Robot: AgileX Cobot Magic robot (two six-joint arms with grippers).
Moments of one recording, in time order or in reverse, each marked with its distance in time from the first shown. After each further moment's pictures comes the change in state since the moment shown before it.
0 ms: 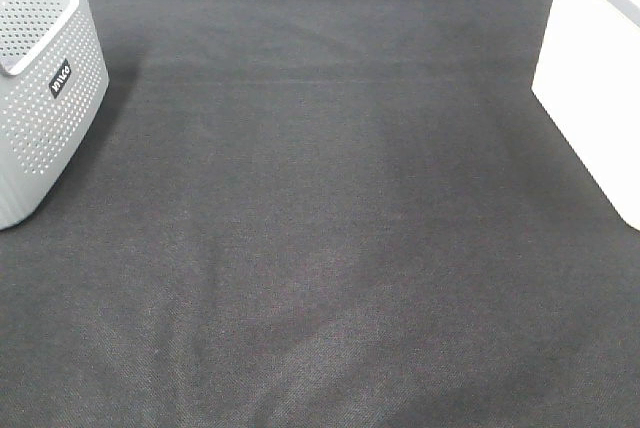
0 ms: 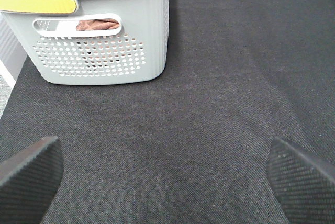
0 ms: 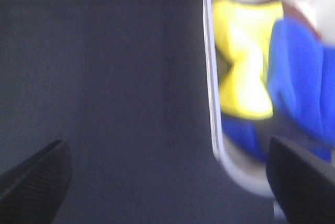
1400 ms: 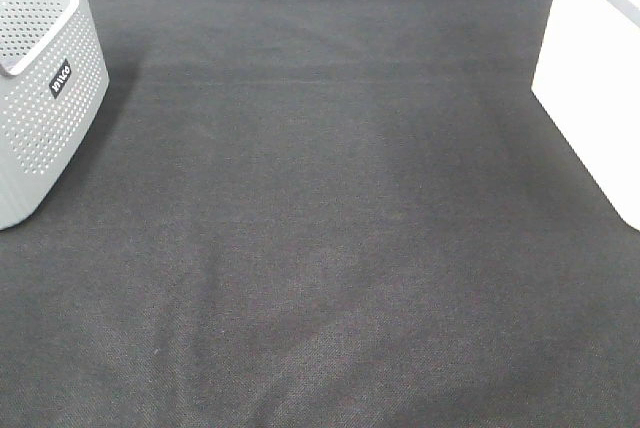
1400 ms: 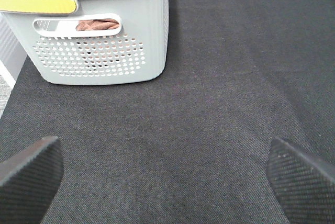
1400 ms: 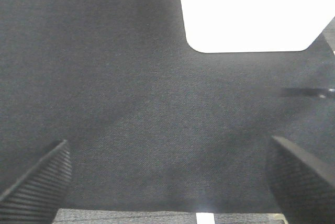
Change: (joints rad) left arm 0.000 0.000 0.000 0.000 0.000 0.000; right arm 0.000 -1.444 1.204 -0.106 -0.104 -0.009
